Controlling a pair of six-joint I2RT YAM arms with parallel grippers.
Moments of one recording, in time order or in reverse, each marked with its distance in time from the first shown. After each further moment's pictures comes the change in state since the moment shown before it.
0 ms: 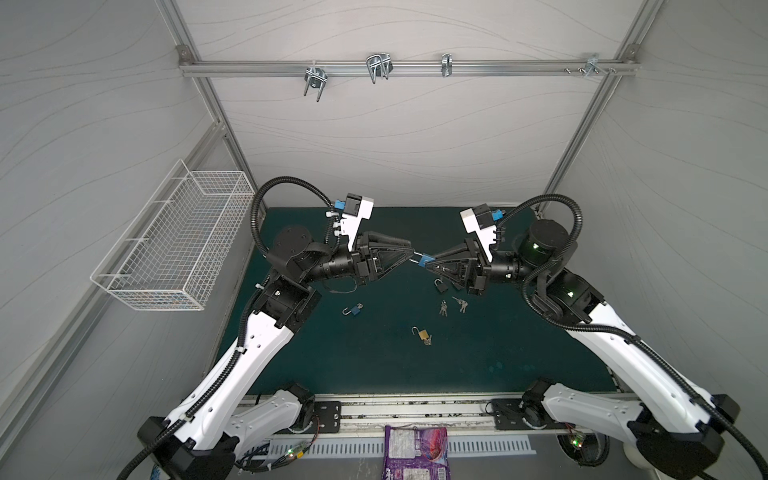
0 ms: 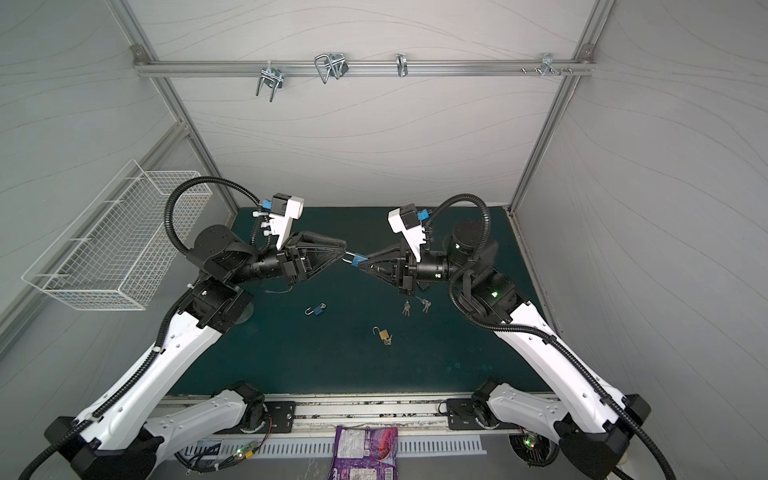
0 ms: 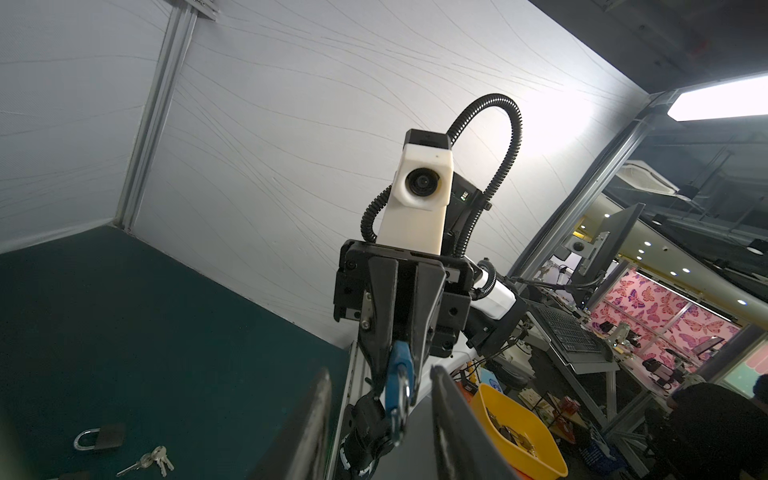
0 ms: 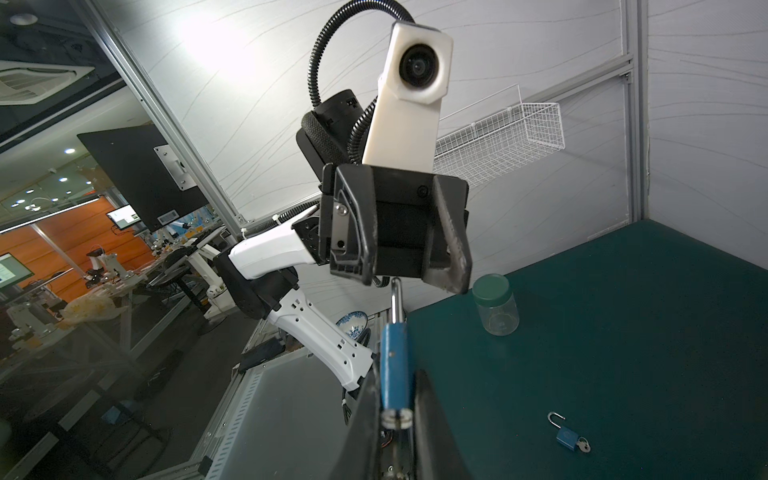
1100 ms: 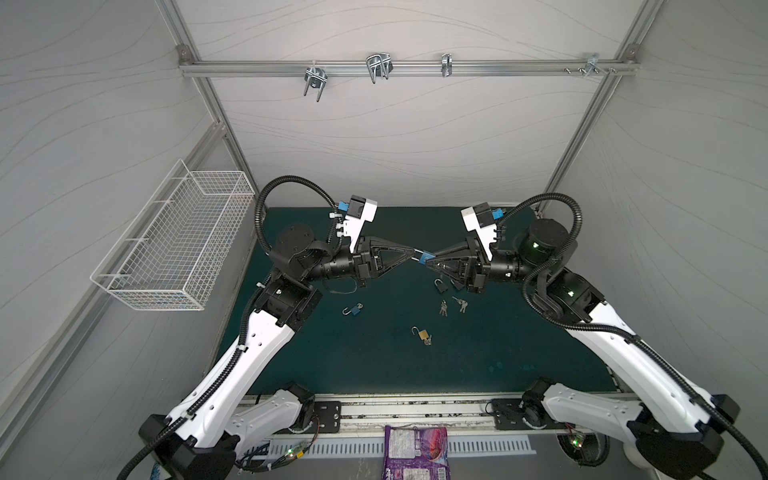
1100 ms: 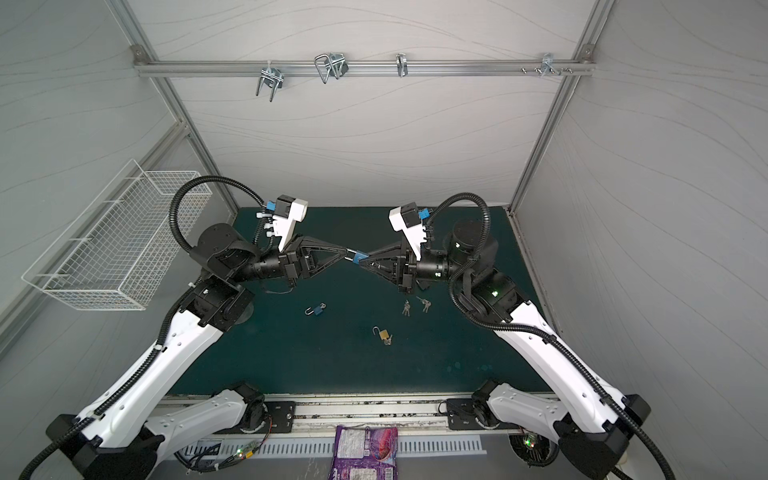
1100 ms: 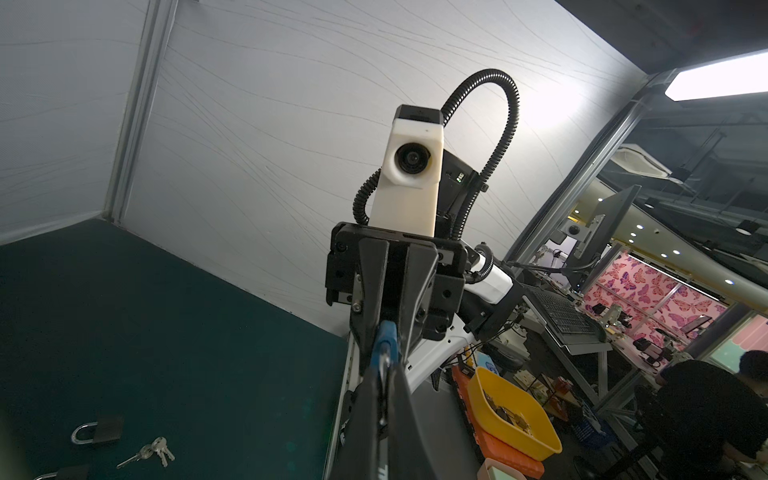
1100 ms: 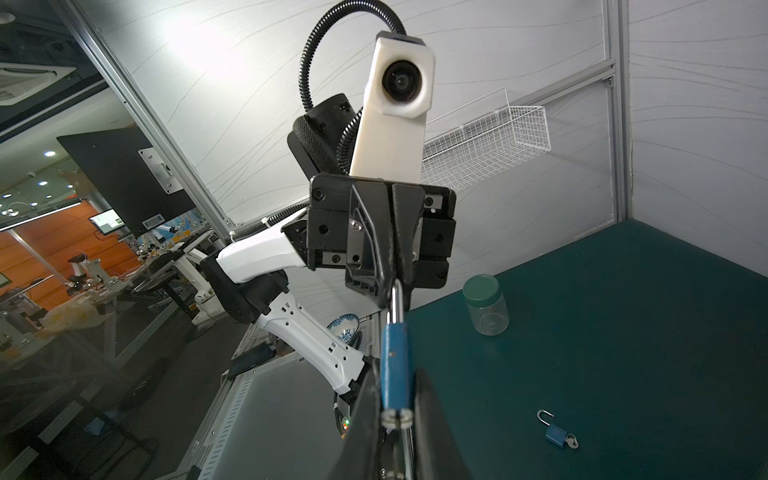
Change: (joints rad) left arm -0.001 0.010 0.003 -0.025 0.041 0.048; right arm -0.003 0.008 0.004 -0.007 0.009 0.003
